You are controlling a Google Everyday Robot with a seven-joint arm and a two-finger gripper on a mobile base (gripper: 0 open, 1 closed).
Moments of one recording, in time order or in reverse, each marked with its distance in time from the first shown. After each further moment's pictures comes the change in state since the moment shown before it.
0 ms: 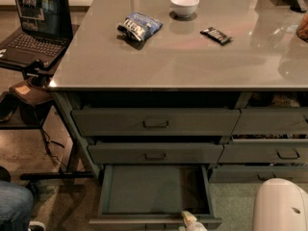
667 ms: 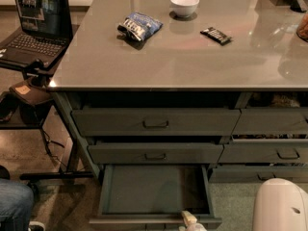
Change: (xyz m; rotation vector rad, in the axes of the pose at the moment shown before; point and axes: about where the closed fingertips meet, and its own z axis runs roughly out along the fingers) arm 0.000 0.000 0.000 0.000 0.000 0.000
